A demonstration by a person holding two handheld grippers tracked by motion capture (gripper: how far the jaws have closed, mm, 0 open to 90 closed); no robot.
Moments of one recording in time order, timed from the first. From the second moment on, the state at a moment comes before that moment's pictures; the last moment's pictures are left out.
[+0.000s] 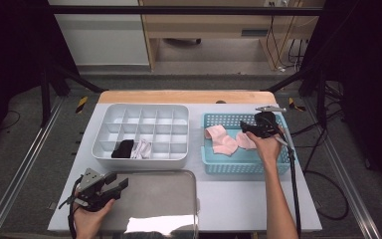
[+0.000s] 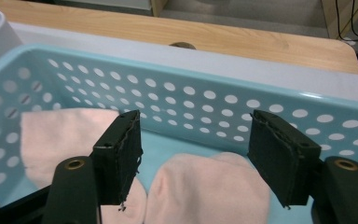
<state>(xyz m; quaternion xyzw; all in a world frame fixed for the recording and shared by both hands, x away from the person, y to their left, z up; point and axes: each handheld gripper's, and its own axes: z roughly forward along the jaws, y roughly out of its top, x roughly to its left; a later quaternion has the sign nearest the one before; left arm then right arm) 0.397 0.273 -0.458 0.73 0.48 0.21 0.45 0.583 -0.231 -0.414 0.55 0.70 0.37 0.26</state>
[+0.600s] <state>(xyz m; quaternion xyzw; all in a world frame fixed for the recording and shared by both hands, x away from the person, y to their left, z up) 0.397 0.274 -0.458 0.73 0.48 0.21 0.45 0.595 -0.236 -0.444 0.57 0.73 0.32 0.23</state>
